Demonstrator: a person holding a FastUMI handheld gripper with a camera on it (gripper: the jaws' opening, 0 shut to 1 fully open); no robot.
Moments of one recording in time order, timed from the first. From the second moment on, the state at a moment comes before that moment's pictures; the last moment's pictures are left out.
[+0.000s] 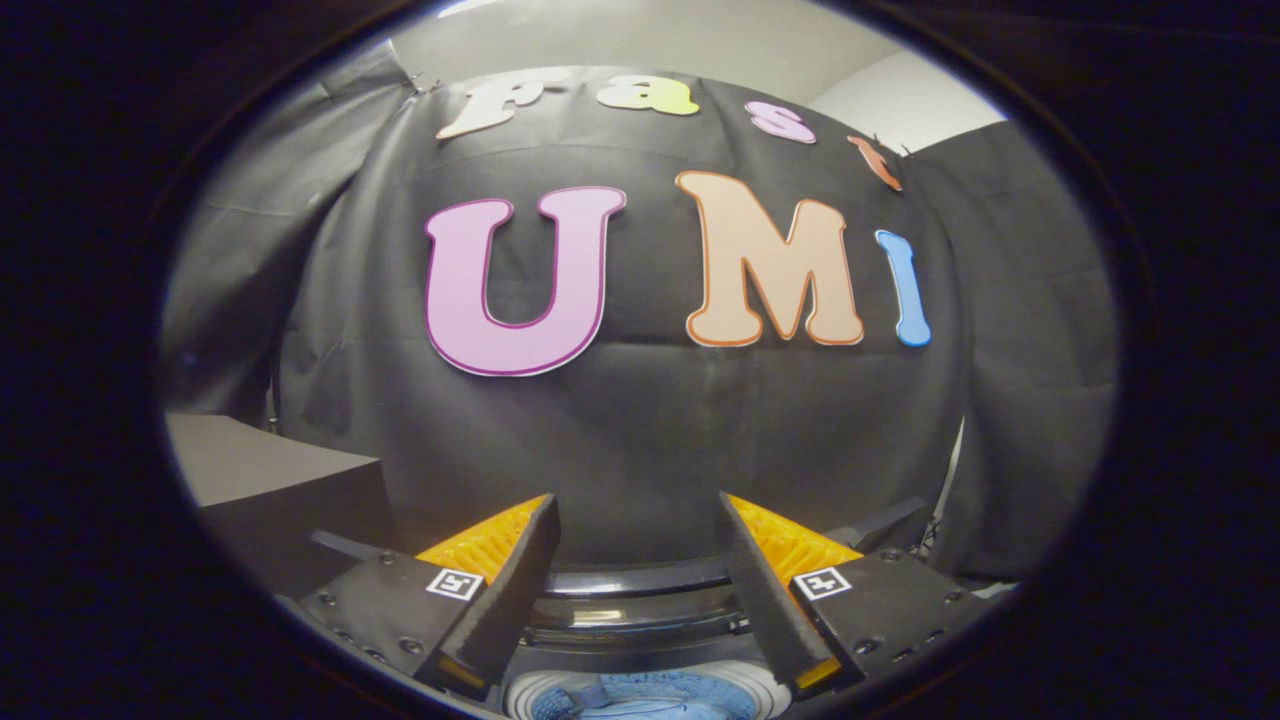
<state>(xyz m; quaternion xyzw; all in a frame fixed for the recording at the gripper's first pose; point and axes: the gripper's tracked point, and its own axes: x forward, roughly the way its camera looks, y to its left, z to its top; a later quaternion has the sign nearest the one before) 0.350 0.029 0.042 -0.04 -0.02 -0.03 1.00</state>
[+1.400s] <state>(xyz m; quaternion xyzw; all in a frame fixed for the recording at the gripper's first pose) 0.269 -0.018 -0.004 -0.01 0.08 -0.06 1.00</state>
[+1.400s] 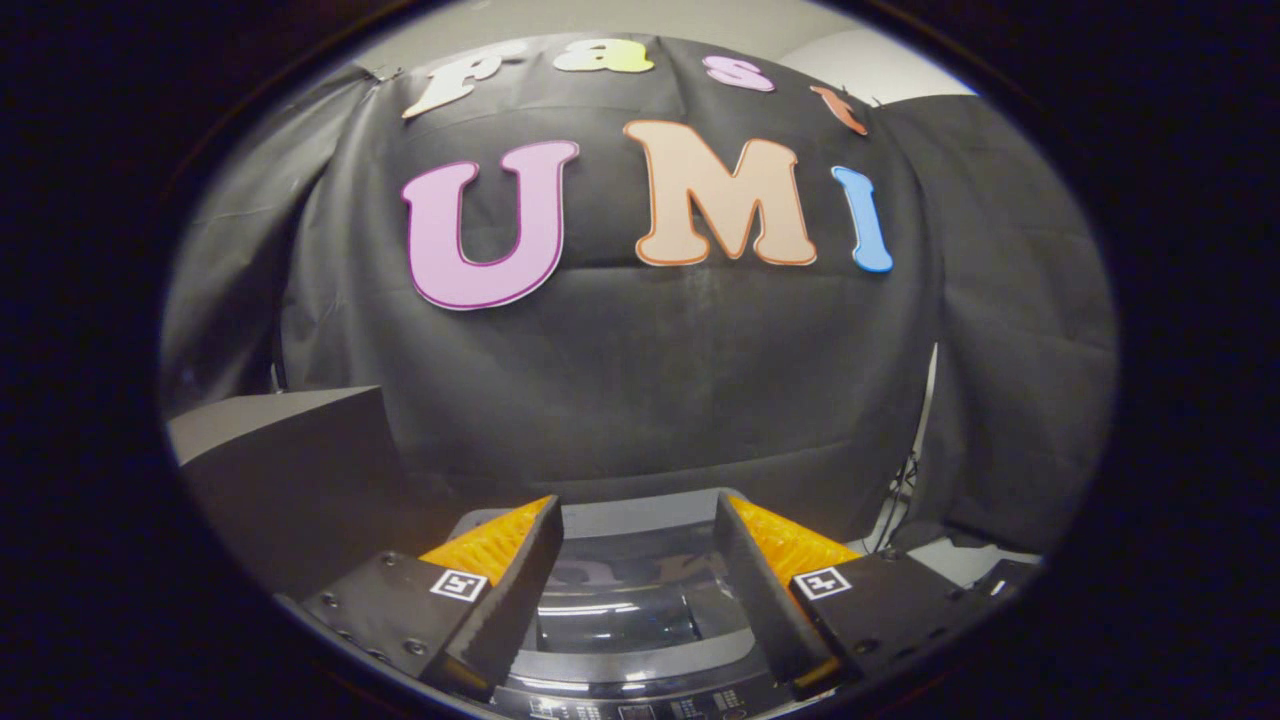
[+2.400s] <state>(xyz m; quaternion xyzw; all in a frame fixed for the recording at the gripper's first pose) 0.162 -0.050 0.030 -0.06 0.08 -0.05 0.99</state>
